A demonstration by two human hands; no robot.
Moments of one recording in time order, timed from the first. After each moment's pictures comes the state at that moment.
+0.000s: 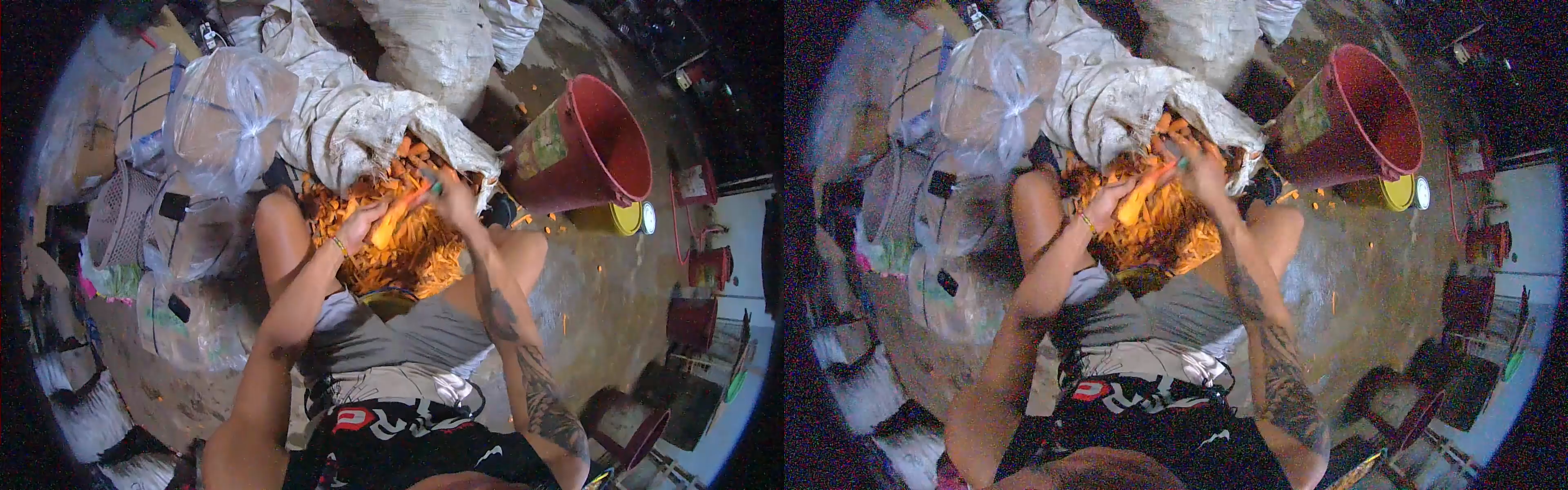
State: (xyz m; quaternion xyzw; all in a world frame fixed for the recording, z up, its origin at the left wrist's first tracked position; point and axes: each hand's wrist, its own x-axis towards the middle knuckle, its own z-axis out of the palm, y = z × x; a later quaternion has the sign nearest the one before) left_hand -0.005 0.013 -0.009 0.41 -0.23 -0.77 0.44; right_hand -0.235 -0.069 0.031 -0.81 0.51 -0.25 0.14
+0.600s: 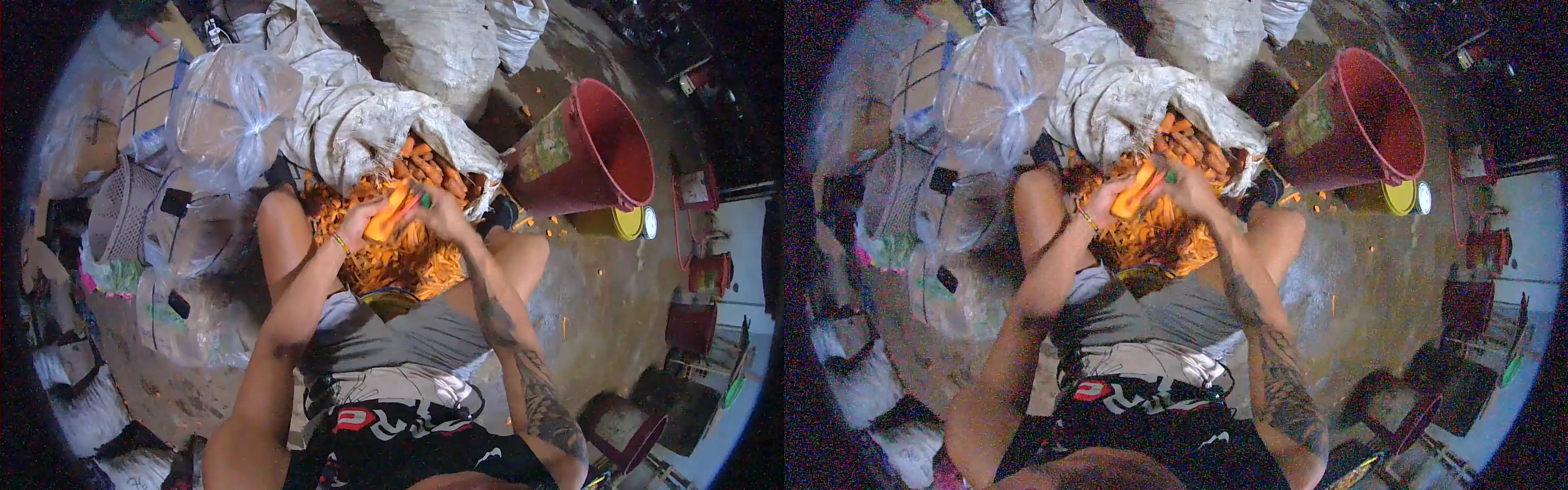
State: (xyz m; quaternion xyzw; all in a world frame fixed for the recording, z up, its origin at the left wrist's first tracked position) left_hand 0.005 0.003 -0.022 0.34 -0.18 -0.81 0.44; right_hand -0.223 -0.068 0.013 -0.78 0.41 -0.33 0.34
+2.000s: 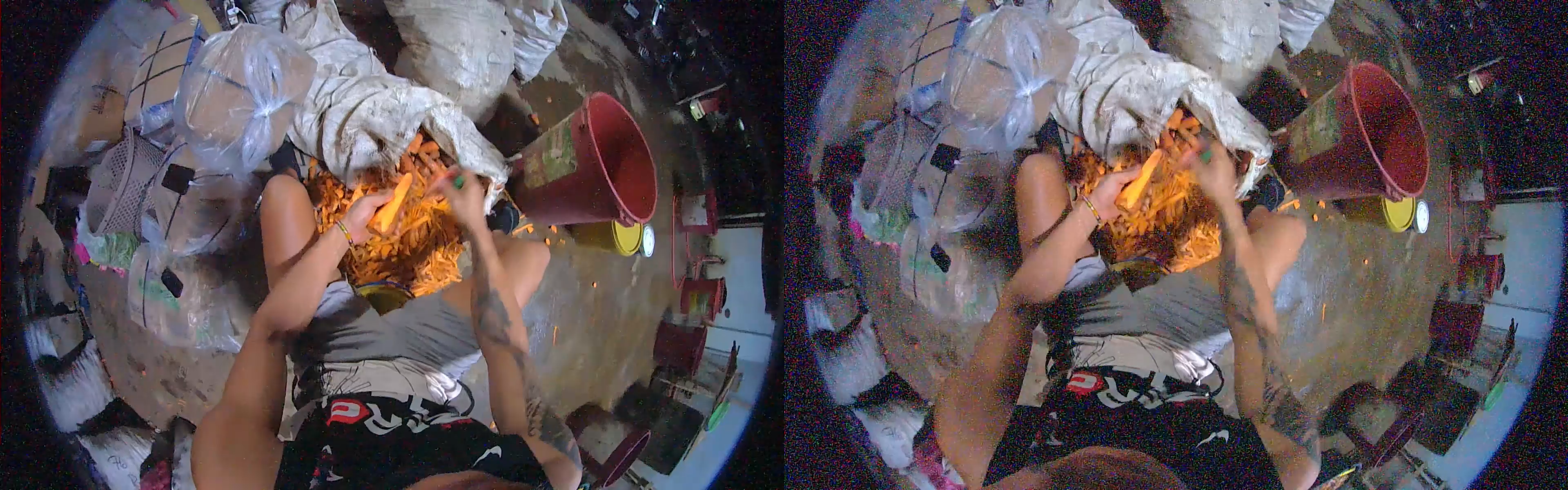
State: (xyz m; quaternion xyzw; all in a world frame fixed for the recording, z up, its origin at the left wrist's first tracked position) left_hand 0.008 0.012 -0.005 0.32 -0.14 -0.85 0.40; right_hand -0.229 -0.070 0.014 -0.70 0.52 -0.33 0.35
